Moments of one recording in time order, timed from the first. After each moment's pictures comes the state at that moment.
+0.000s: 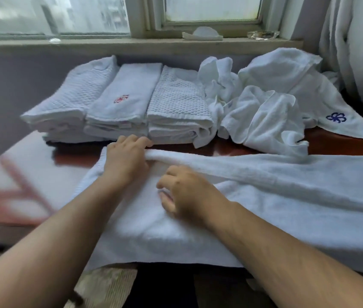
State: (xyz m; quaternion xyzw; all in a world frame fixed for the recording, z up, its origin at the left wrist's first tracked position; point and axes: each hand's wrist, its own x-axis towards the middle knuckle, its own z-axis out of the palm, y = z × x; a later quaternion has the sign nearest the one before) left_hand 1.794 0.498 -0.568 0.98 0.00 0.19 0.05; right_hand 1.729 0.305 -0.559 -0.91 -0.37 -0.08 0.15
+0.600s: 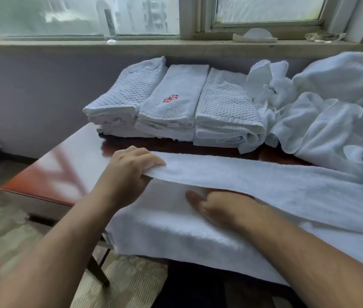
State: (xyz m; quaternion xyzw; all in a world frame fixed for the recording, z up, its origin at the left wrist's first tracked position) left_hand 1.701 0.573 -0.550 0.95 -0.13 0.25 0.14; right_hand 1.735 0.332 -0.568 -0.95 -0.23 0.19 0.13
